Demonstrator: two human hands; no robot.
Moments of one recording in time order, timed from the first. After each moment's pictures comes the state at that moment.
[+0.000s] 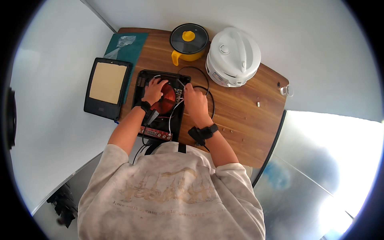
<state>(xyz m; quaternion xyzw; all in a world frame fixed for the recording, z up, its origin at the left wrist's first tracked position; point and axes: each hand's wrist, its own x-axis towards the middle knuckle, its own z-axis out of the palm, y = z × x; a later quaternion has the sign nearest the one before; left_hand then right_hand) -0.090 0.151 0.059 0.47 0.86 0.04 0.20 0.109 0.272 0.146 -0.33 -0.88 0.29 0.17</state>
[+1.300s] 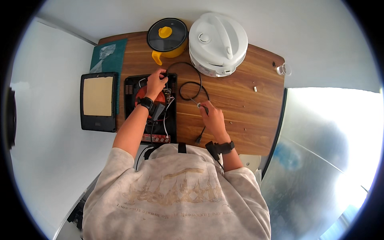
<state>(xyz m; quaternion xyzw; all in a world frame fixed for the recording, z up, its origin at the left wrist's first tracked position) -0.073 0.235 0.041 0.36 0.84 0.32 0.26 0.220 0.270 0.134 -0.45 -0.75 0.46 0.15</state>
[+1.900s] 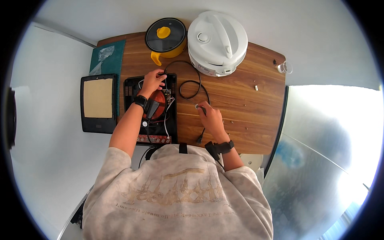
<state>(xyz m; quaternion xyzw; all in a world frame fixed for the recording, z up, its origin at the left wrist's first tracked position) -0.090 0.239 0.070 0.29 0.79 0.34 0.42 0.216 0.269 0.133 -0.44 -0.76 0.46 0.11</state>
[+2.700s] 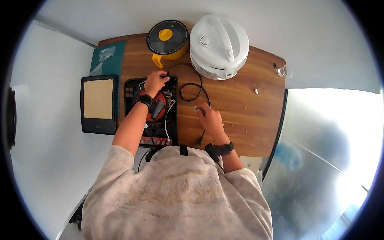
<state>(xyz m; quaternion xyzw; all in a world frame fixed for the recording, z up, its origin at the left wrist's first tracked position) -0.081 0.248 0.075 0.34 0.86 0.23 0.32 0.210 0.272 0.133 -0.44 -0.76 0.47 0.11</state>
